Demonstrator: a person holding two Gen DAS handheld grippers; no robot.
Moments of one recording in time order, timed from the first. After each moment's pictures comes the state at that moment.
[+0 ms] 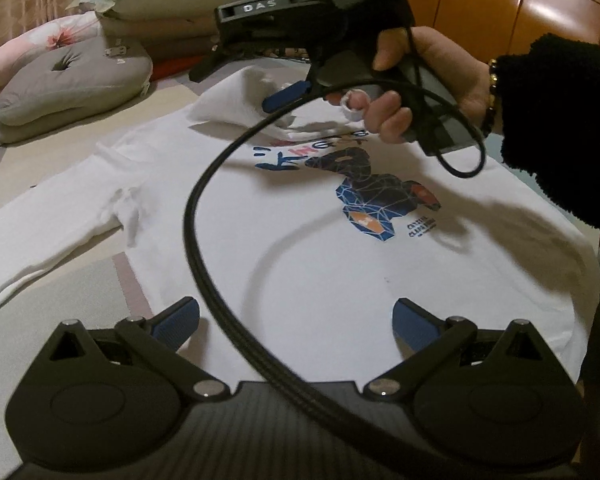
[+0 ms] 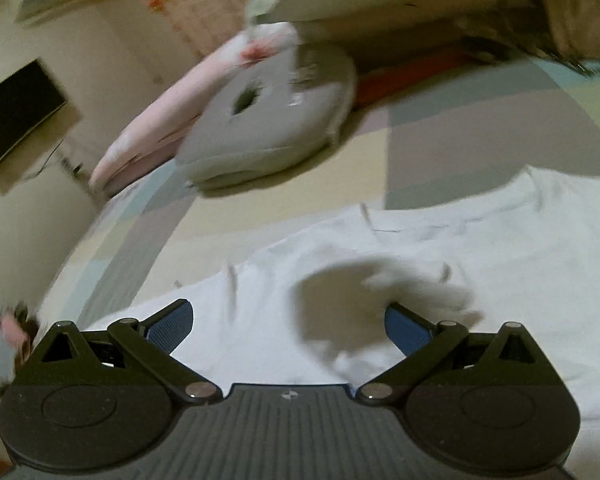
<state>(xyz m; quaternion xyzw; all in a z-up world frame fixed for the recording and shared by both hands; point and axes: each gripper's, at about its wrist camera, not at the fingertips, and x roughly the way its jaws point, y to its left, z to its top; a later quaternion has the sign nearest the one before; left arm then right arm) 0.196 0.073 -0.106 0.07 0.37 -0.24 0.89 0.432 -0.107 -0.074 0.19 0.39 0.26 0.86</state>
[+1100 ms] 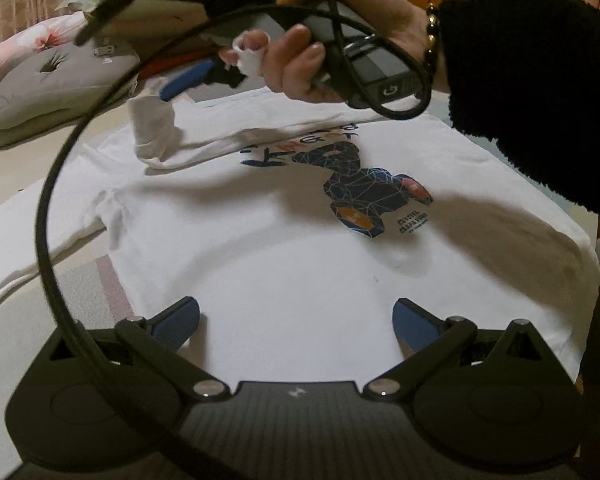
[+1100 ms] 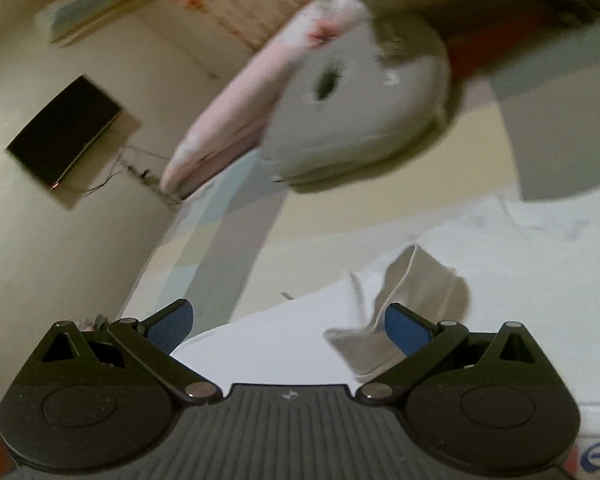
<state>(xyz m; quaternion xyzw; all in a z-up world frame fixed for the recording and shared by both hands) 0.197 0.065 -0.108 0.08 0.38 -0.24 0.89 0.451 -0.051 -0.051 0.25 0.40 0.37 0.80</state>
